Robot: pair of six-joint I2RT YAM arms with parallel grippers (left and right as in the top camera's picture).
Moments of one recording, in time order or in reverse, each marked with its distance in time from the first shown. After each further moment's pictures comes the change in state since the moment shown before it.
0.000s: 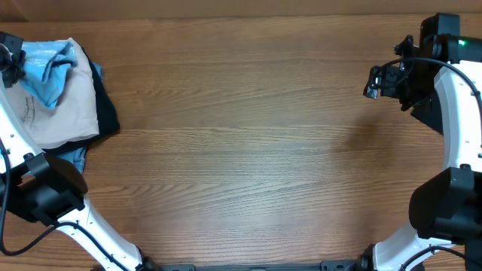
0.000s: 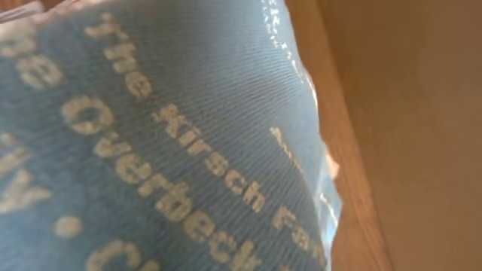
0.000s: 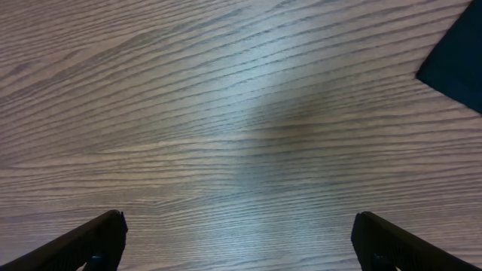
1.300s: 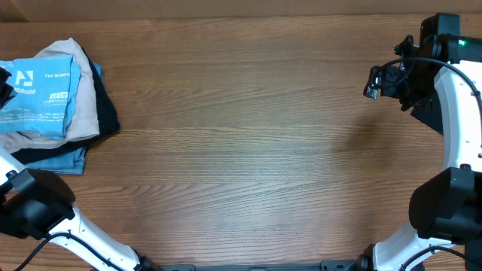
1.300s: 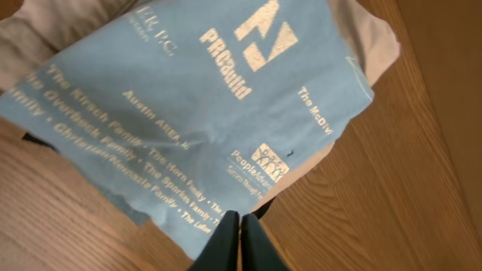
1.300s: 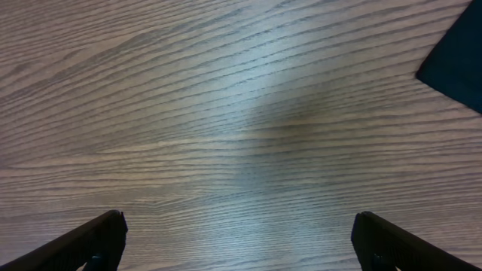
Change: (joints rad) left arm 0.142 -0.041 0.050 -0.332 0.224 0.400; right arm 0.000 0.000 0.000 0.000 0.000 0.000
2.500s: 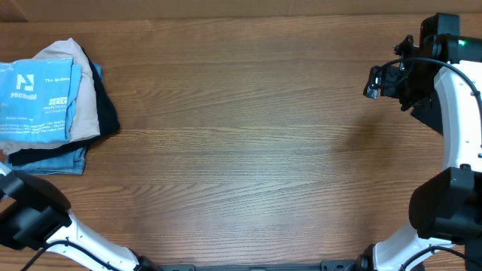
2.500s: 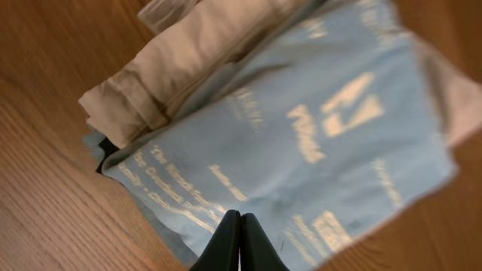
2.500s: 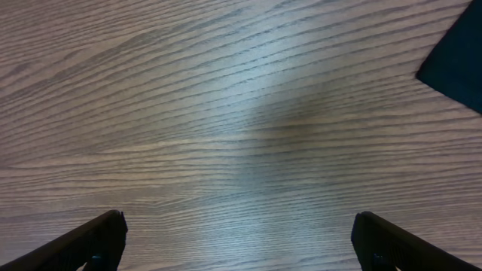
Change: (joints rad) left arm 0.075 -0.049 -0.210 0.189 -0.110 0.000; right arm 0.000 0.000 0.000 -0.001 0.000 0.000
